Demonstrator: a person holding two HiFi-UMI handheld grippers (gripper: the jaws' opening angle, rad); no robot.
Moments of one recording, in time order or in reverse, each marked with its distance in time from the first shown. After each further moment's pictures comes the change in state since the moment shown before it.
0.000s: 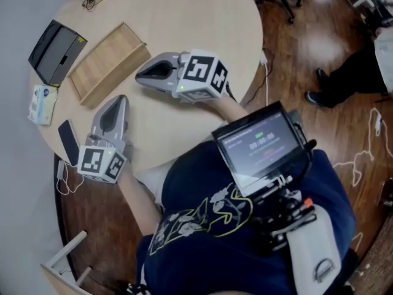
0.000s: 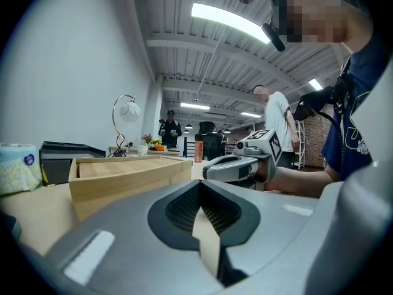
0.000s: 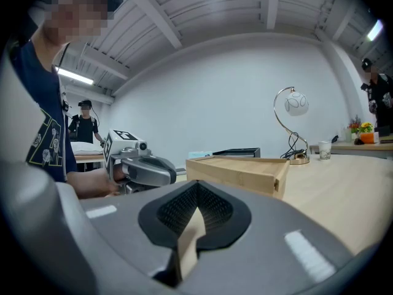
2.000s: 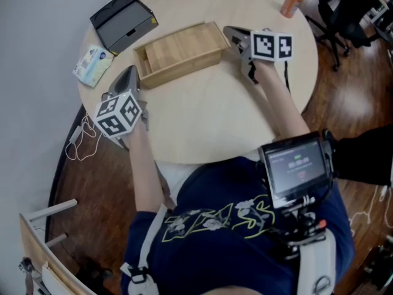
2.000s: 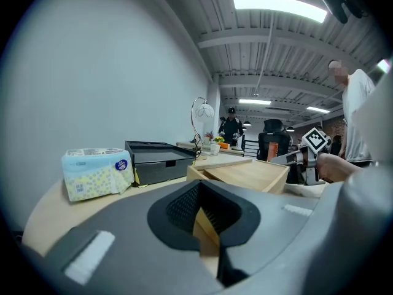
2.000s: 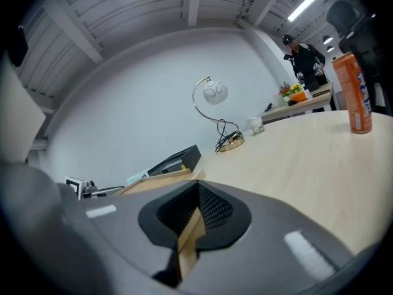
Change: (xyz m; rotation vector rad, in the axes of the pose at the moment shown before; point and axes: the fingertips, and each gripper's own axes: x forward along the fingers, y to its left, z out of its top) left arm -0.050 0.156 0.008 -0.184 0.035 0.569; right arm -0.032 -0.181 0.000 0.495 0.002 -0.391
